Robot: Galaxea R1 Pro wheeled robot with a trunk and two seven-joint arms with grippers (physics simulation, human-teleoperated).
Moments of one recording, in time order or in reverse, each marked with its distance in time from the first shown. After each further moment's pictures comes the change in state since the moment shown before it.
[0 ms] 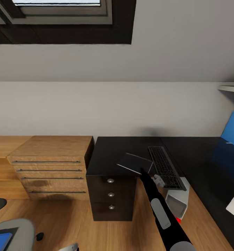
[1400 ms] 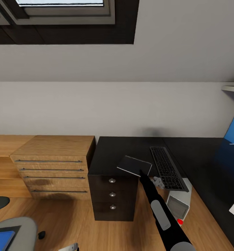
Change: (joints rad) left arm 0.000 0.000 0.000 0.000 0.000 0.000 -0.001; right arm 0.000 -0.005 0.000 0.032 0.004 0.015 0.001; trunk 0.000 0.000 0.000
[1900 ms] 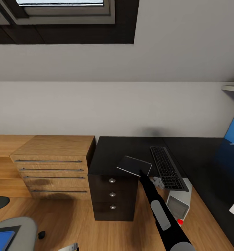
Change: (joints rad) left arm 0.000 0.000 0.001 -0.001 0.001 -0.003 0.007; right arm 0.000 0.001 -0.001 0.002 -0.002 0.000 0.002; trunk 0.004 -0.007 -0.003
